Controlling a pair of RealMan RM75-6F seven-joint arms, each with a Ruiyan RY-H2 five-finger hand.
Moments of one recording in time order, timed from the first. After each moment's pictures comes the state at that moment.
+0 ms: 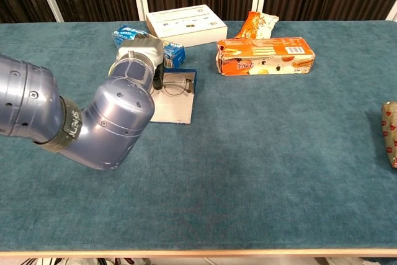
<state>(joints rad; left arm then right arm) -1.19 -2.18 -0.59 -0.77 0.44 1.10 1.00 -0.01 -1.07 0.06 -1.73 -1.41 1.48 -0.03</state>
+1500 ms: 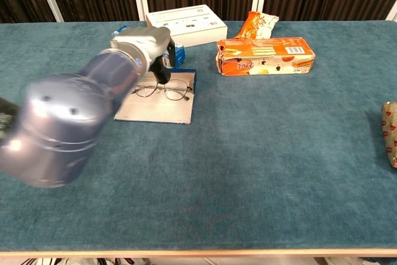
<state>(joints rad) -1.00 -1.98 -0.48 -1.31 0.55 1.23 1.02 -0.01 -1.07 0.06 -1.73 -1.41 1.48 -0.03</state>
